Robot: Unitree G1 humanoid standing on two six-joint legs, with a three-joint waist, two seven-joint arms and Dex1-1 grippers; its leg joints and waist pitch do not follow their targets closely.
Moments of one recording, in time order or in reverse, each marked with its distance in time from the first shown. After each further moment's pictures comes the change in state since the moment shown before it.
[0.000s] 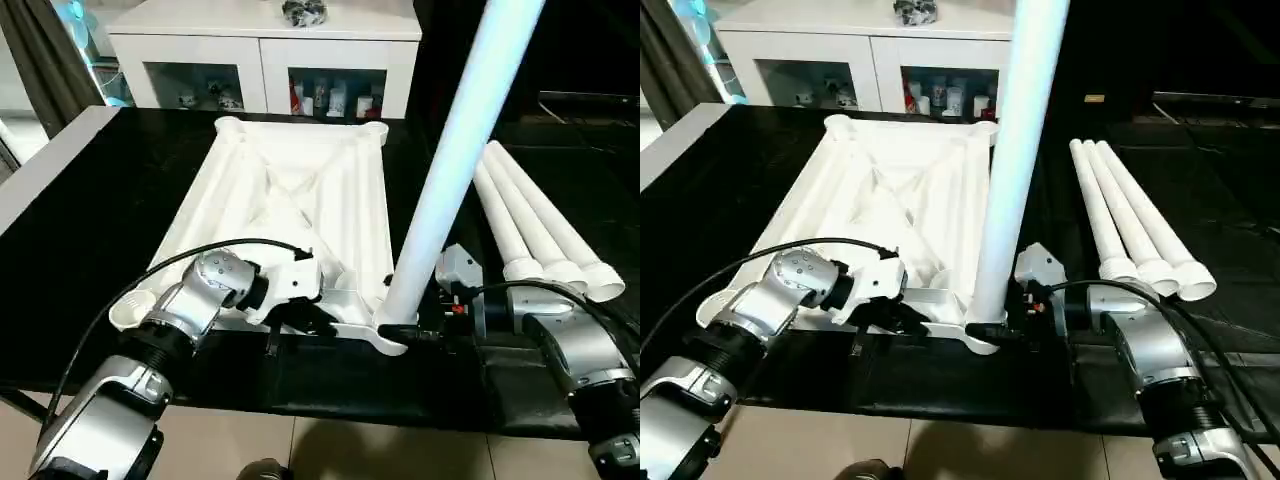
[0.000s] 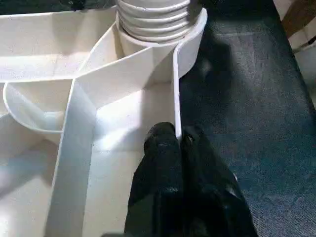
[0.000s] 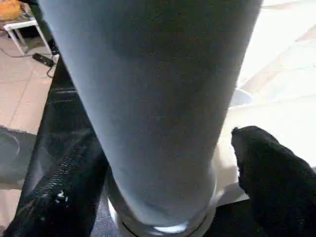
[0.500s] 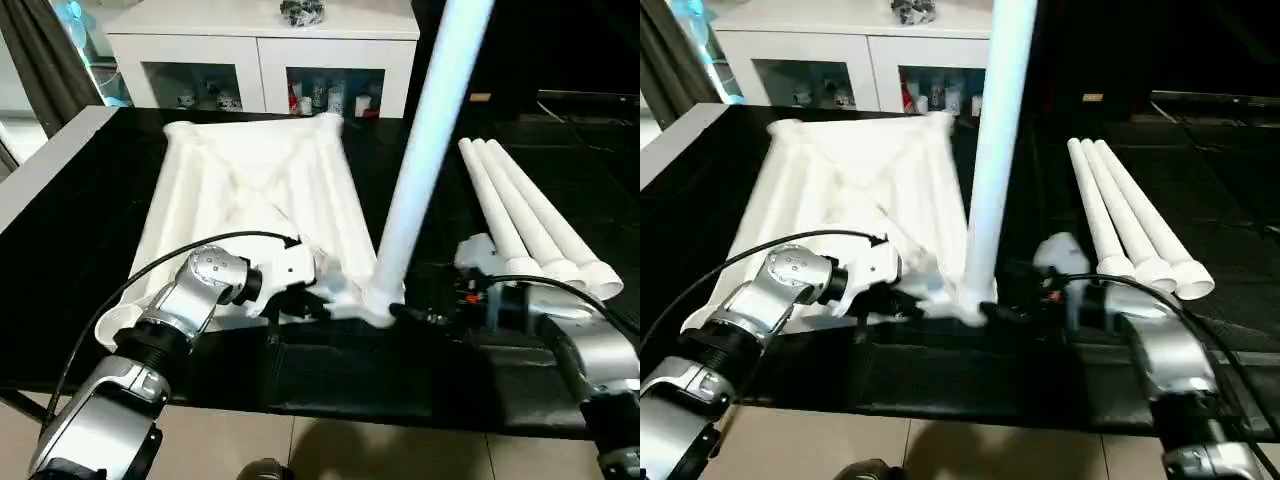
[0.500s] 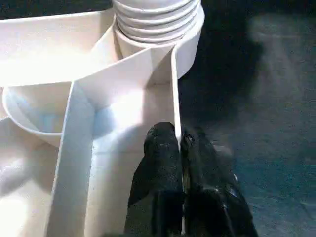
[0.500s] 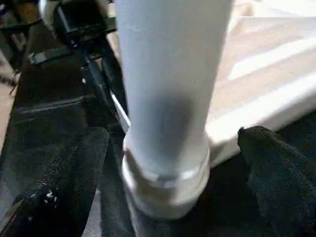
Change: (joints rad) left arm 0.002 0.003 0.027 0.000 0.002 0.051 0.069; right arm 0.038 0.000 -0.063 -0.060 0.017 0.029 -0.094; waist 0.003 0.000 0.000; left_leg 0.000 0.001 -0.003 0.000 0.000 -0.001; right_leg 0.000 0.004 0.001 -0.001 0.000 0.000
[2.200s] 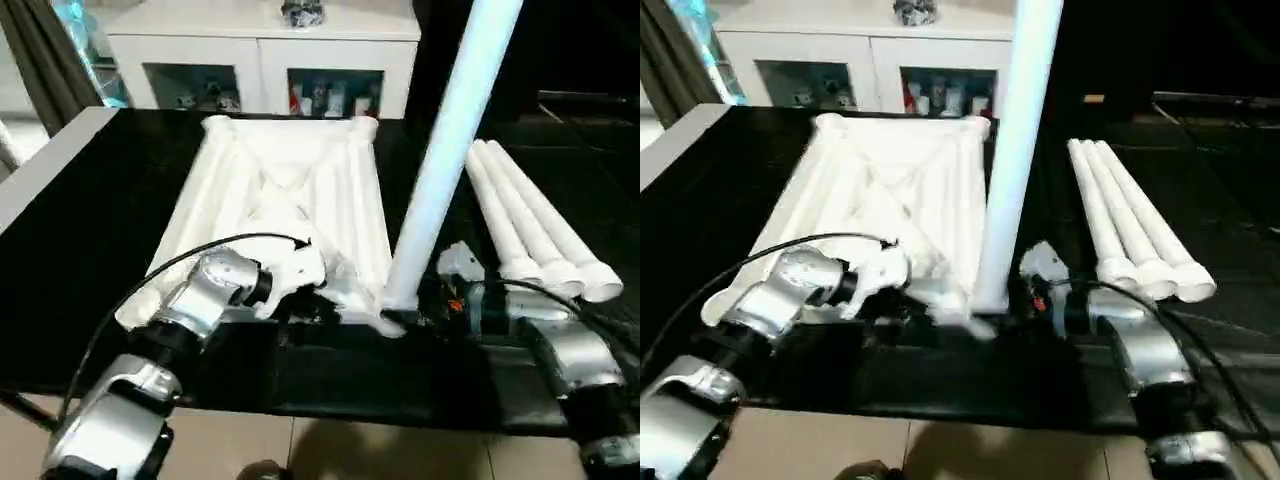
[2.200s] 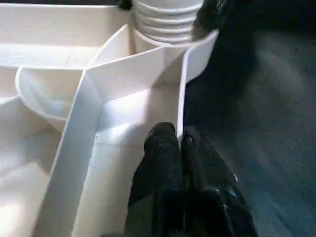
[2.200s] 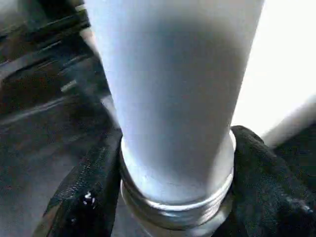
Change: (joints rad) left arm -0.024 -0.095 0.041 0.040 0.003 0.130 0.154; right arm -0.029 0.137 -0.032 0.123 -0.027 0.052 -0.181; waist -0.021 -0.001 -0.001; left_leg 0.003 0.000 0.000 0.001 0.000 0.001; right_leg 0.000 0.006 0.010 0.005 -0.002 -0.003
